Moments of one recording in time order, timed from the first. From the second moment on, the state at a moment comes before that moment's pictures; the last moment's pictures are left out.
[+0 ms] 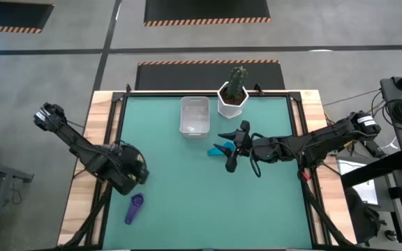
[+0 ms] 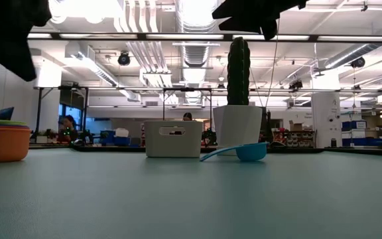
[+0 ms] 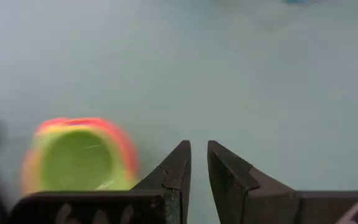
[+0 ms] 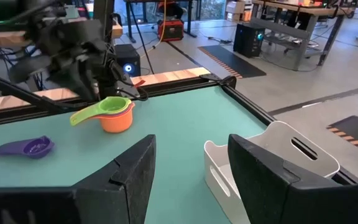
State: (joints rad) left arm -0.67 1.11 0.85 -1.15 -0.55 -1.61; right arm 0.21 1.31 0.85 0.24 0.55 0.13
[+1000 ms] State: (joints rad) left arm -0.66 1.44 0.86 -1.16 -0.22 -1.65; right arm 0.21 1.31 0.85 0.24 0.55 0.12
